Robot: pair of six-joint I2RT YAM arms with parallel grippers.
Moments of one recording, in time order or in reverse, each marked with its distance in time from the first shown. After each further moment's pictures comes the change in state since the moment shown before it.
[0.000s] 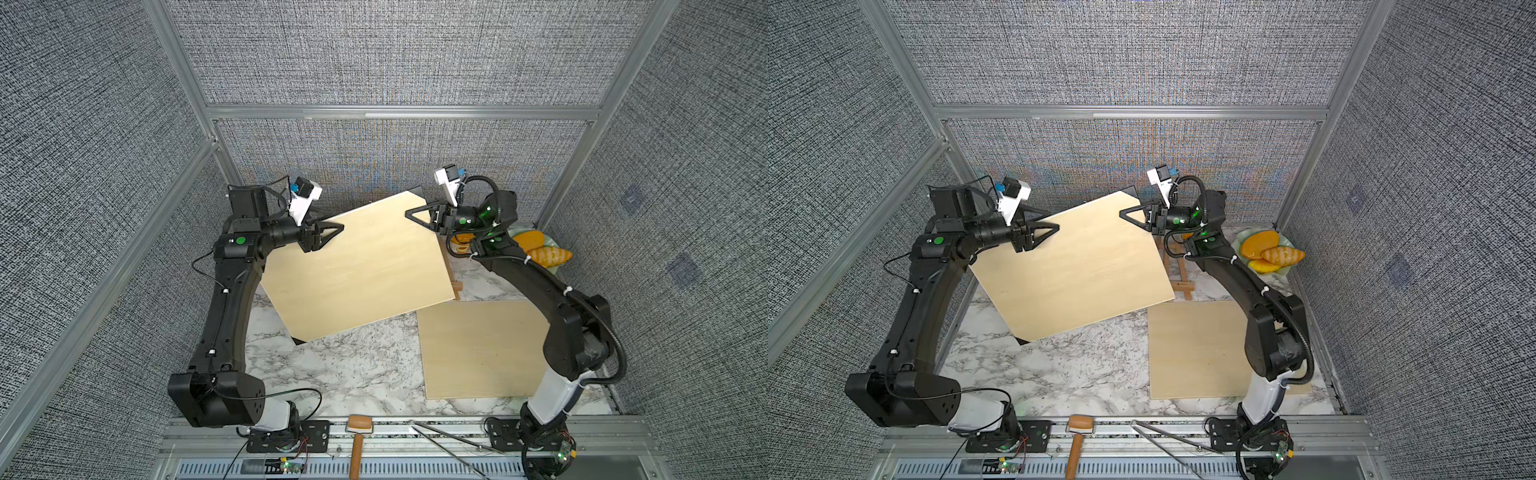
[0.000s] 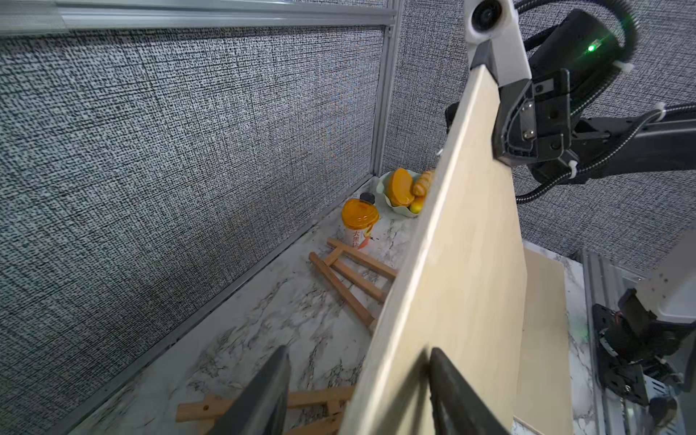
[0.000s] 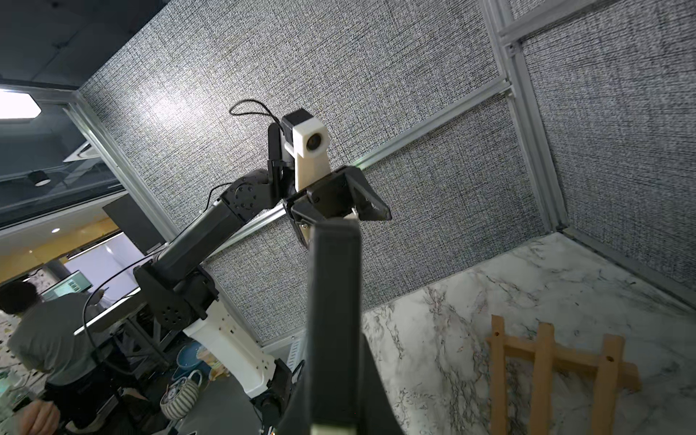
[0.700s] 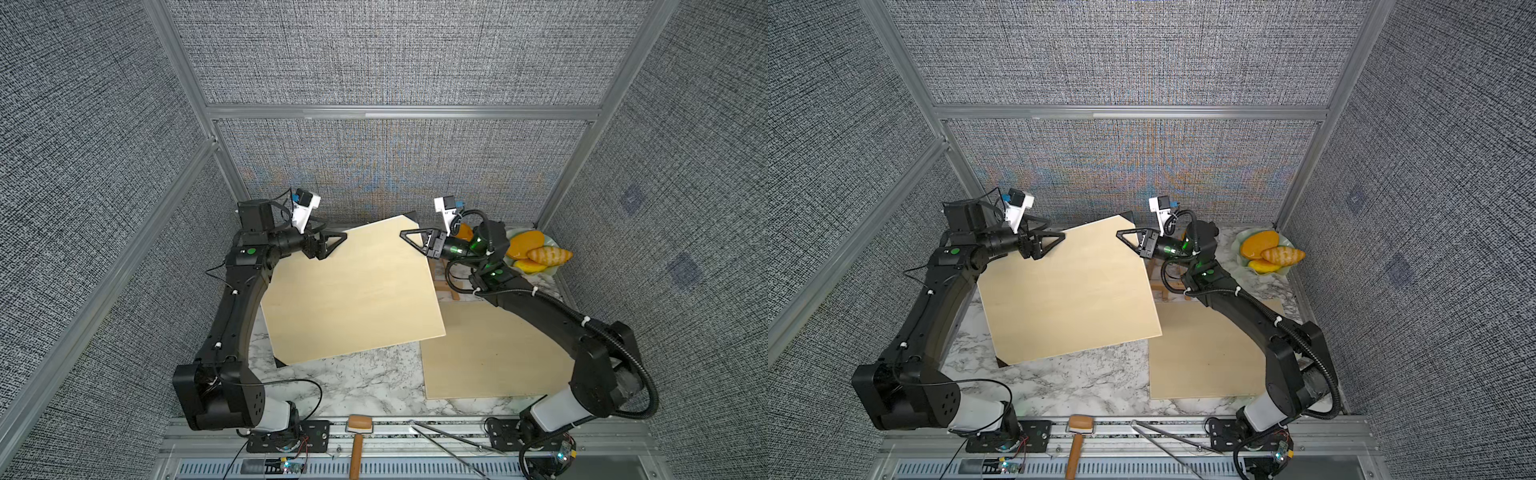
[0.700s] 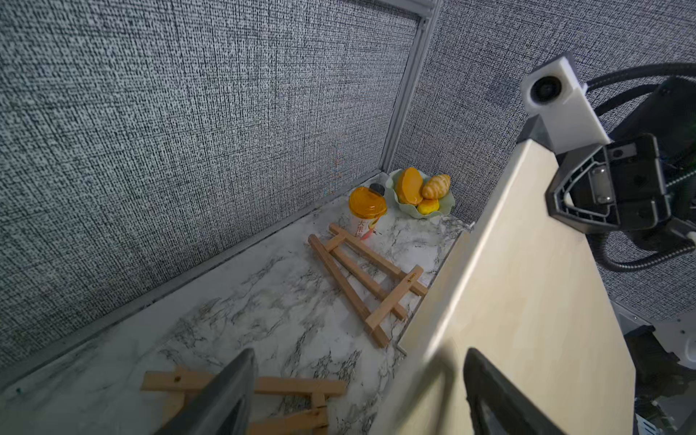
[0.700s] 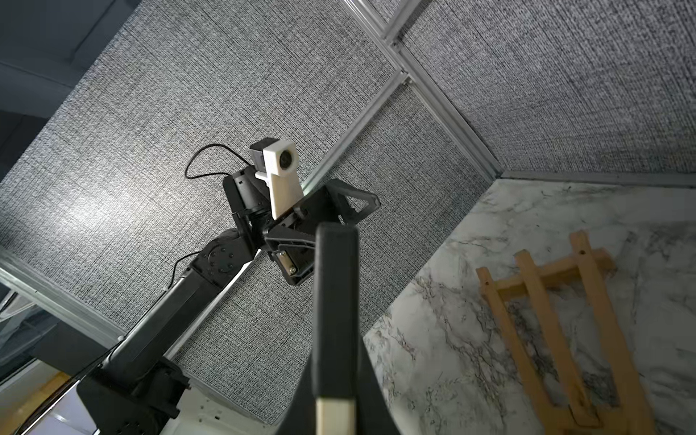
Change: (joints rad) left arm 0.005 -0.016 -0.207 0.200 -0.035 -0.172; right arm 0.135 -0.207 -0.365 -0.152 0.420 0.020
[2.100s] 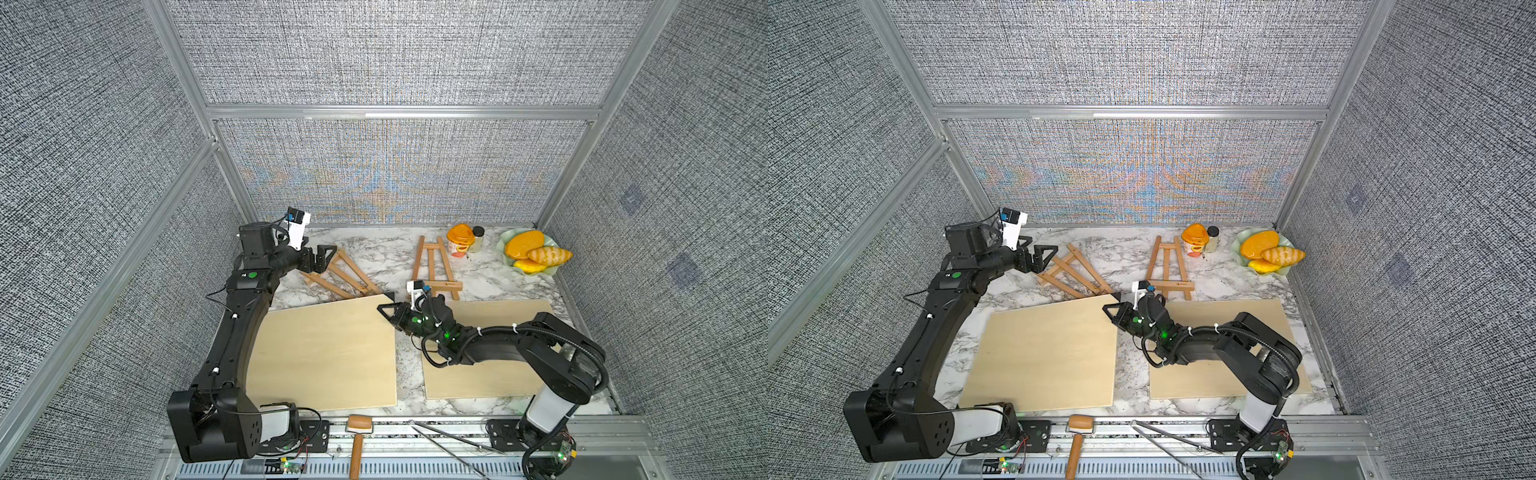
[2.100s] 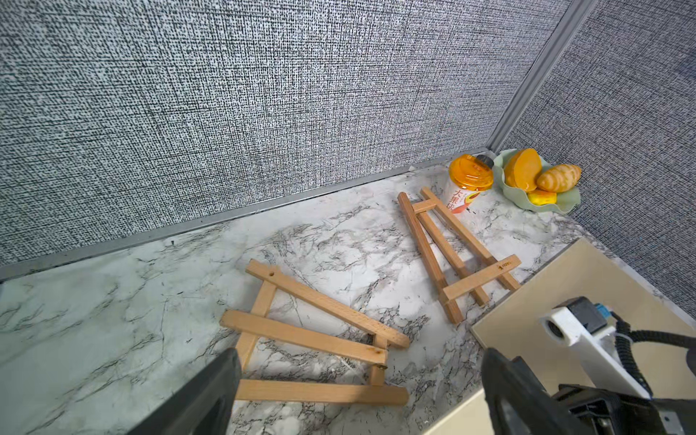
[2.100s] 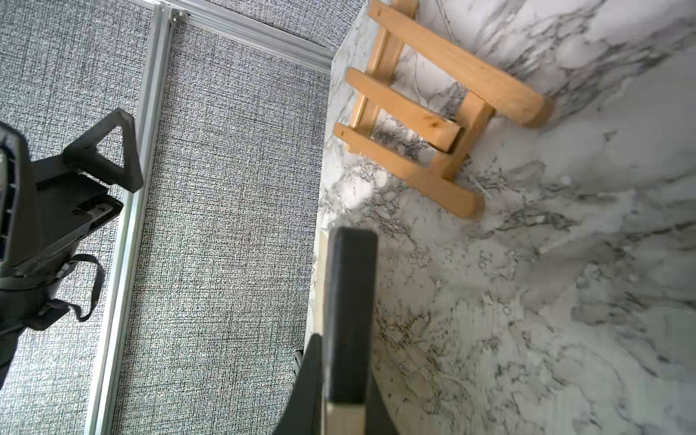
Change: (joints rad) left arm 0.002 -0.143 -0.227 0.067 -0.381 -0.074; right arm 0.360 0.191 -0.480 0.244 0.594 0.315
